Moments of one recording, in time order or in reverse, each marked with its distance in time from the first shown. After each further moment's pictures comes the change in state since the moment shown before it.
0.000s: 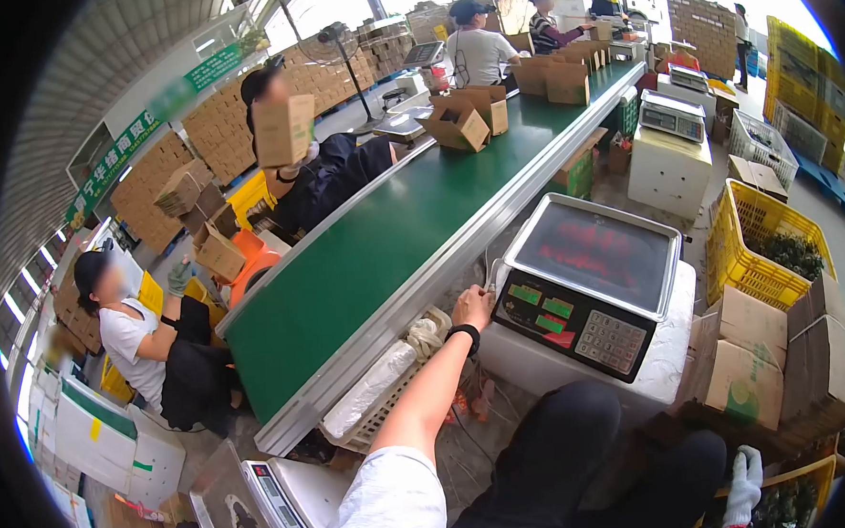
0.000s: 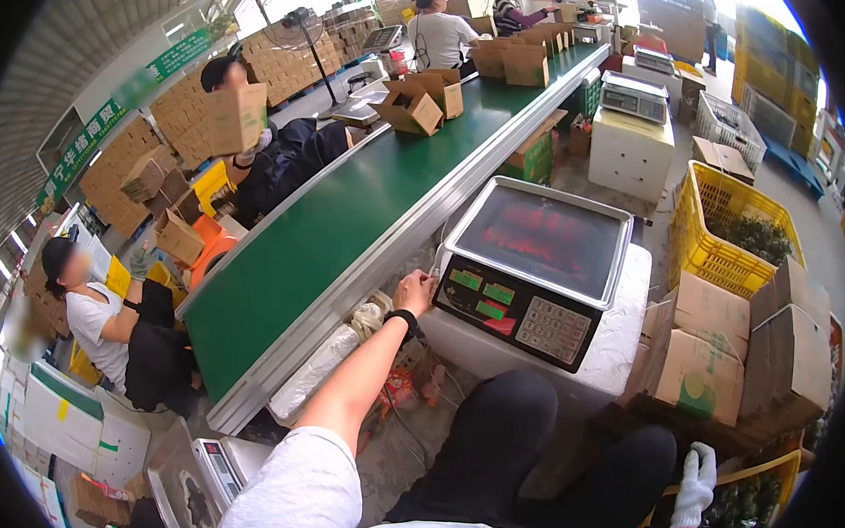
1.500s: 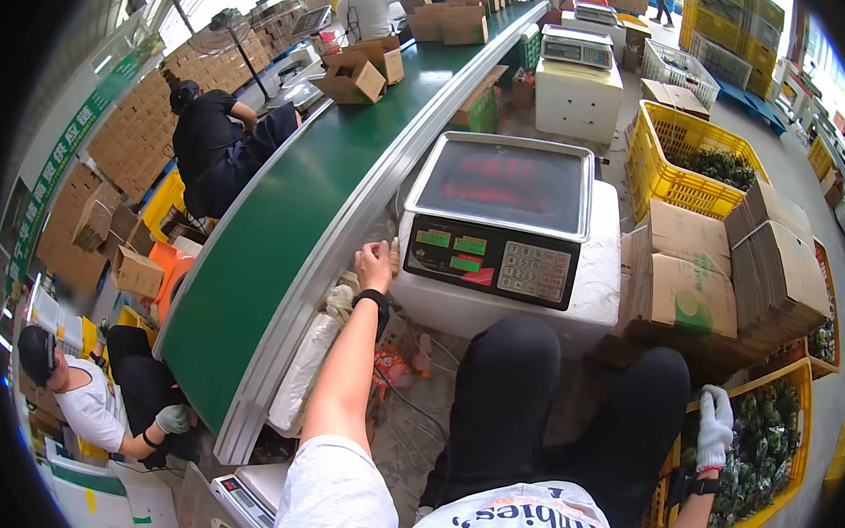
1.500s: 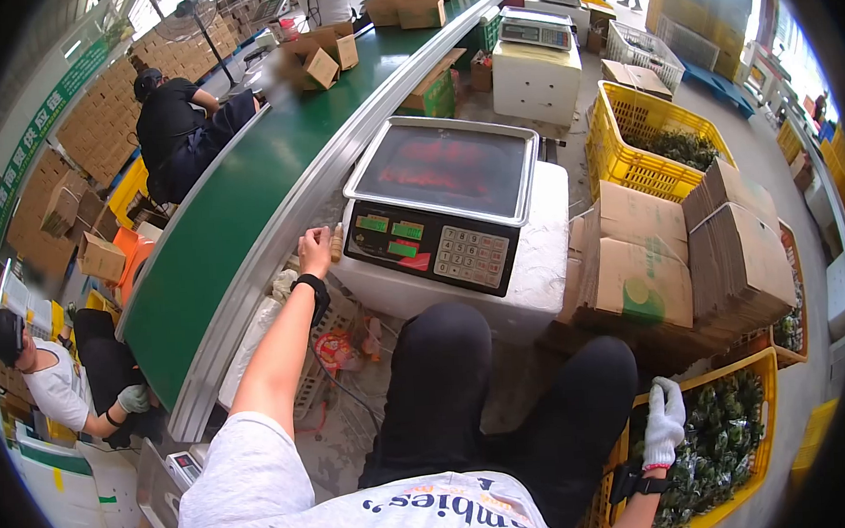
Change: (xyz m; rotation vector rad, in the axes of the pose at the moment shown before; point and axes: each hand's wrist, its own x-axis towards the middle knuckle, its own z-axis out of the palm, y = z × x) left_hand 0.006 -0.028 -0.001 -0.162 0.132 0.029; right_hand -0.056 -0.013 -0.008 -0.032 0.109 -0.017
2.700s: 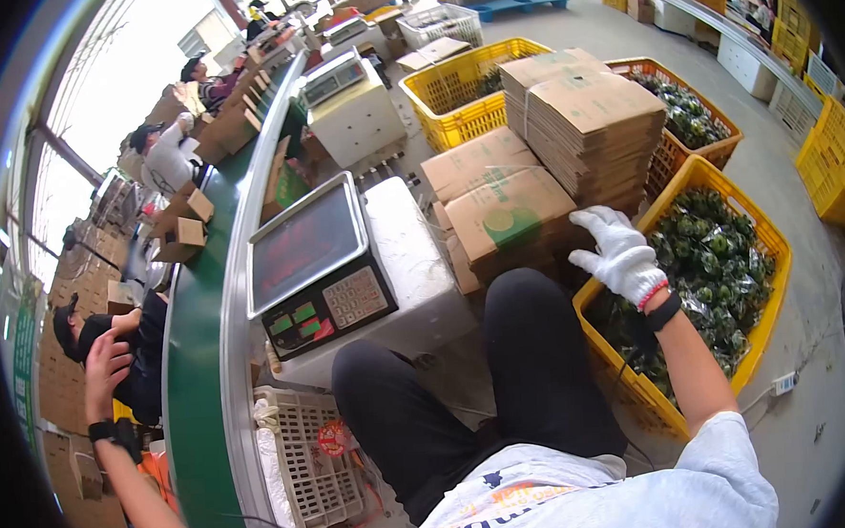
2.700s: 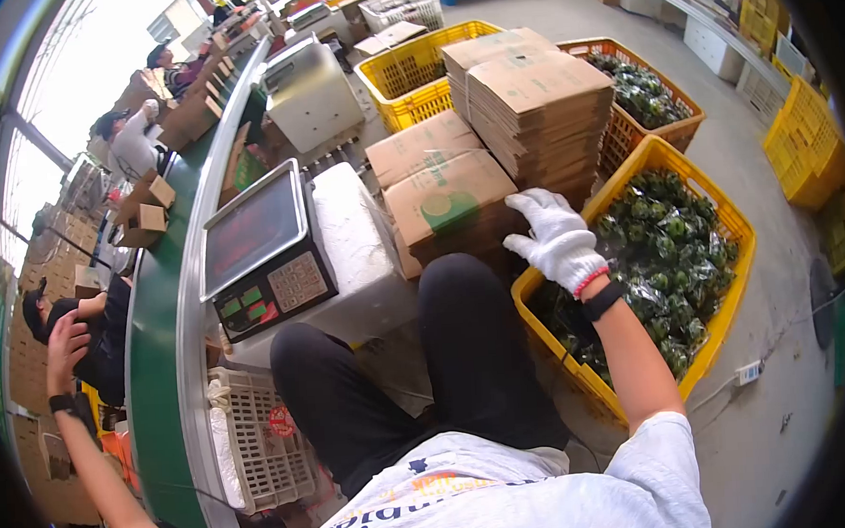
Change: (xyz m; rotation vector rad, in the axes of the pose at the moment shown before) left_hand 0.103 0.238 -0.349 -0.054 -0.589 0.142; right_hand 0.035 -0.054 -0.058 -0.528 0.110 -0.438
